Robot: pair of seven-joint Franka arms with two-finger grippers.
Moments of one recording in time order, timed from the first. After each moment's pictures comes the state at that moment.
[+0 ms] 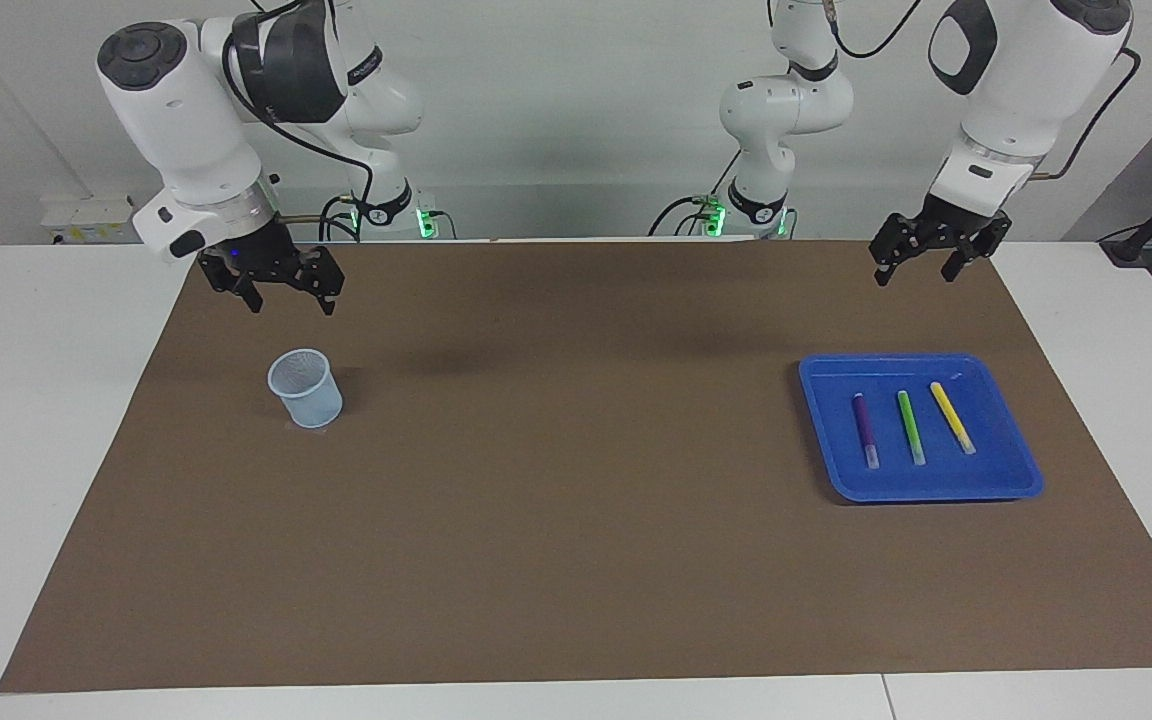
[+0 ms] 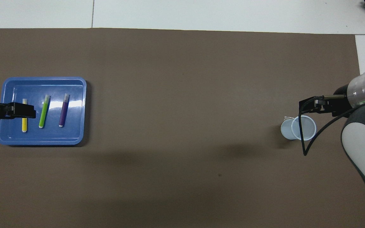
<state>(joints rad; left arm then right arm) 0.05 -0.16 -0.09 -1.84 -0.02 1.74 -0.03 -0.06 -0.03 0.11 -1.78 0.01 1.71 0.13</state>
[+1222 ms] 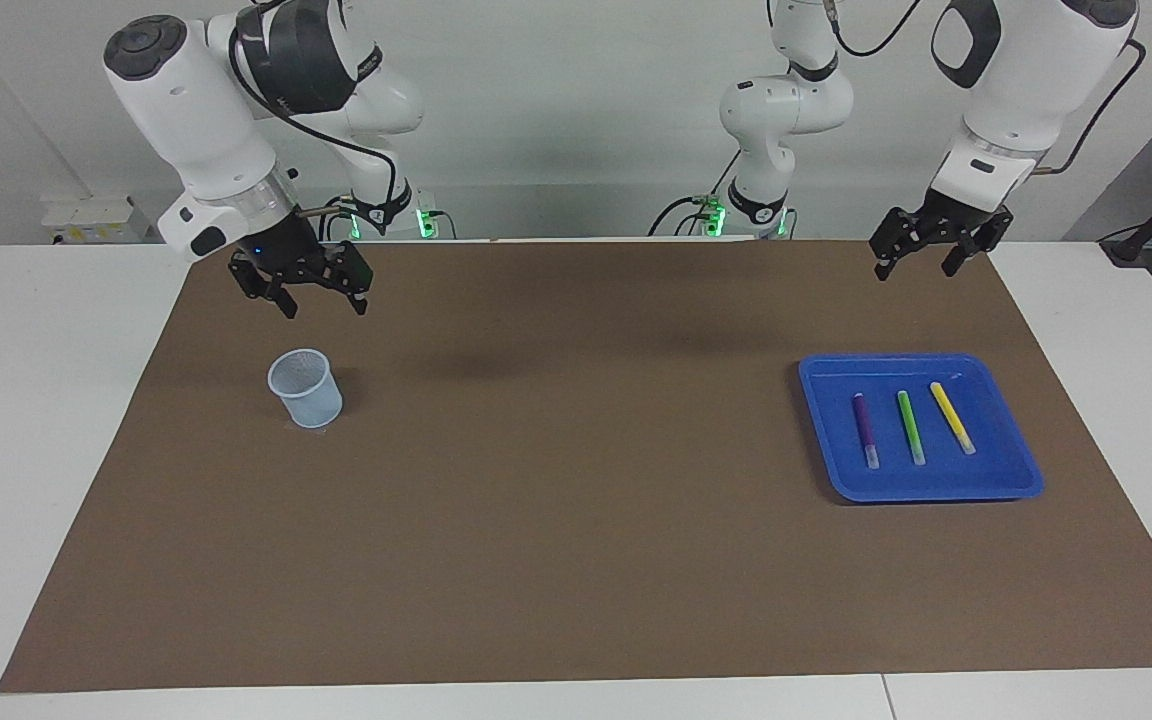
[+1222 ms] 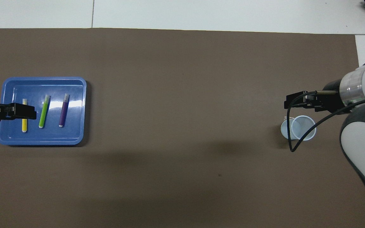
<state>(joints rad) 0.05 -0.15 -0.09 -1.86 -0.02 1.75 -0.03 -0.04 -0.03 0.11 -1.78 0.15 1.79 0.13</state>
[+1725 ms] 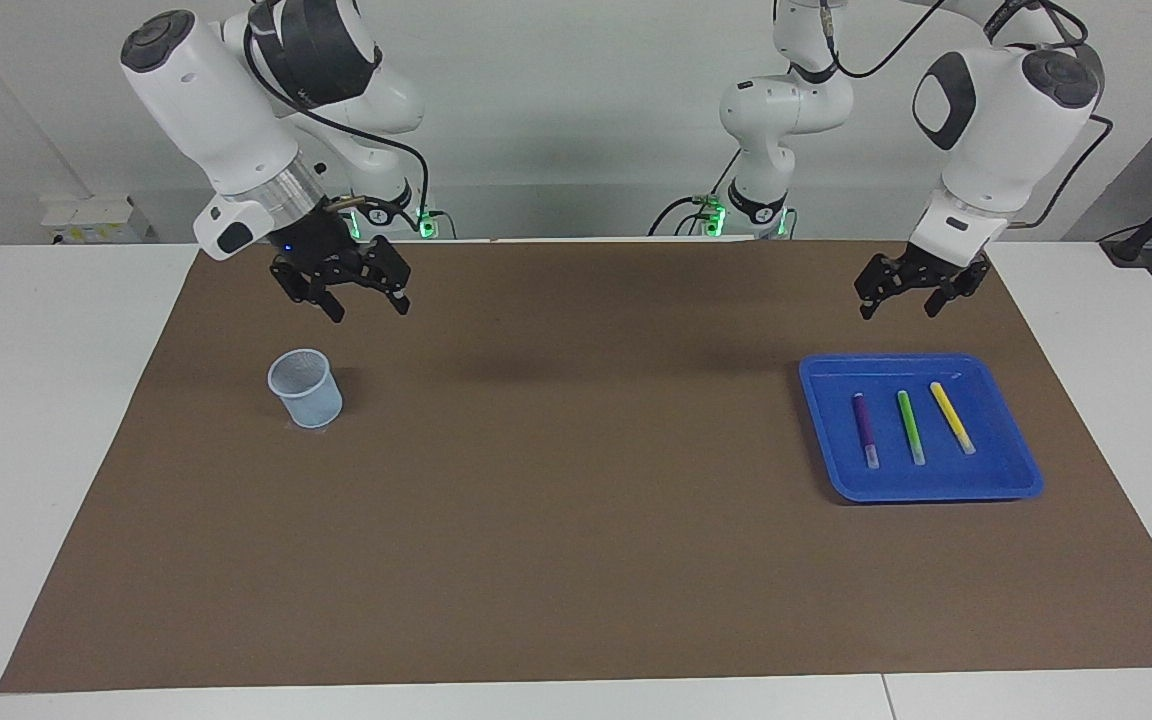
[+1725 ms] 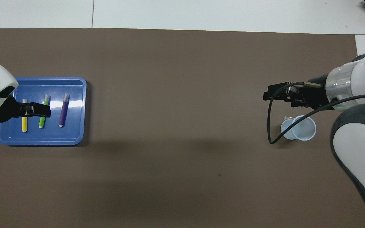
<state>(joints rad) 0.05 -0.08 -0.09 -1.94 -0.02 1.88 0.04 -0.03 -0.03 0.17 -1.79 0.33 1.89 0.27</state>
